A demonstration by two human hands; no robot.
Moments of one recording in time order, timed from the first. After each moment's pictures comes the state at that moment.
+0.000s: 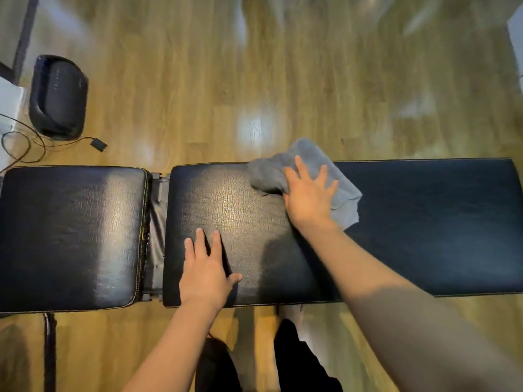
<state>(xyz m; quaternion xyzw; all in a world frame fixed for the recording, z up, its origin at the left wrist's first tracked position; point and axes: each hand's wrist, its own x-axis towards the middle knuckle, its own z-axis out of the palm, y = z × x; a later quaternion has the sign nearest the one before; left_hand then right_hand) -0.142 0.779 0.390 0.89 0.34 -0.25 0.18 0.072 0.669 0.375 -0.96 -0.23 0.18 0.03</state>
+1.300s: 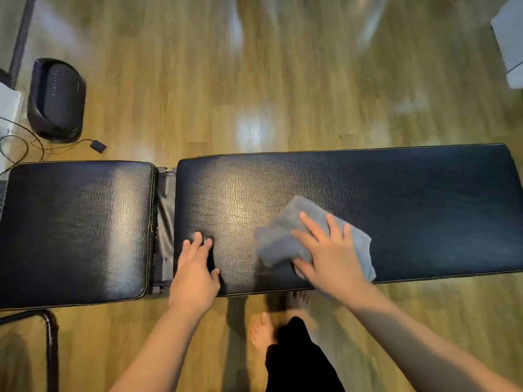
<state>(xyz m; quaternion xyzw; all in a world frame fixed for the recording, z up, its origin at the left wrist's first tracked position) -0.192 0.808 0.374 0.88 0.35 -0.15 0.30 -0.041 0.572 0.375 -0.91 -0.36 0.19 0.03</state>
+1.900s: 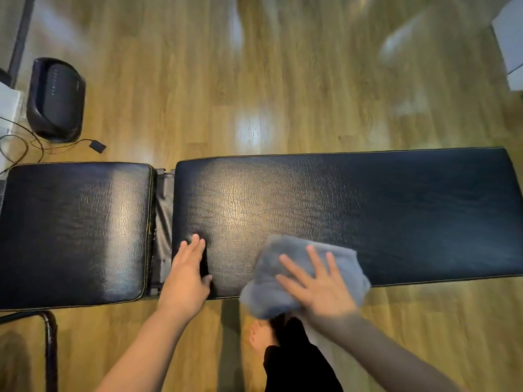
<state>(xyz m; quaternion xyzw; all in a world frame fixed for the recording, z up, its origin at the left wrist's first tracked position) -0.200 0.823 0.369 0.88 0.31 -0.16 0.31 -0.088 0.551 0.363 -0.84 -0.51 0.17 -0.05</state>
